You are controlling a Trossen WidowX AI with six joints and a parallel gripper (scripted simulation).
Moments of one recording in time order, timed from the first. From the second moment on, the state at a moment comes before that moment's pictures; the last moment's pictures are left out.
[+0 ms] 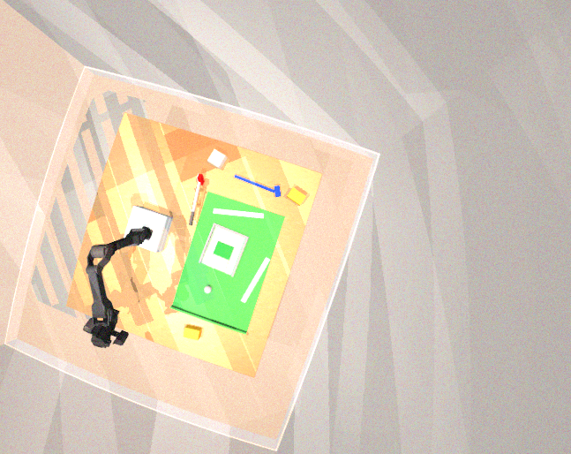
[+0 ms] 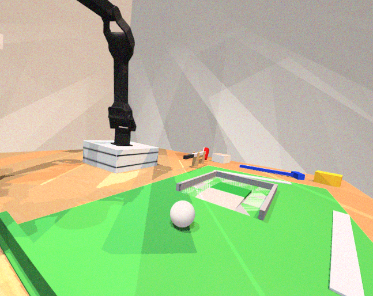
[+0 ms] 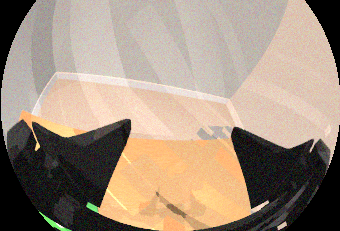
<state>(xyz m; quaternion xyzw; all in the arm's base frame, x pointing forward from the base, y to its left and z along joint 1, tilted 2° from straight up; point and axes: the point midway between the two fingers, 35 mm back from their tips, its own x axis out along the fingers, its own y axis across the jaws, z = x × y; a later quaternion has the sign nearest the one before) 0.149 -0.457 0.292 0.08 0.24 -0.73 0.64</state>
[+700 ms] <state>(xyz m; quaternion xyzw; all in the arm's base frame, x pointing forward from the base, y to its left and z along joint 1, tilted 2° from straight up) 0.364 -0.226 0.189 -0.14 0.47 -0.25 0.83</state>
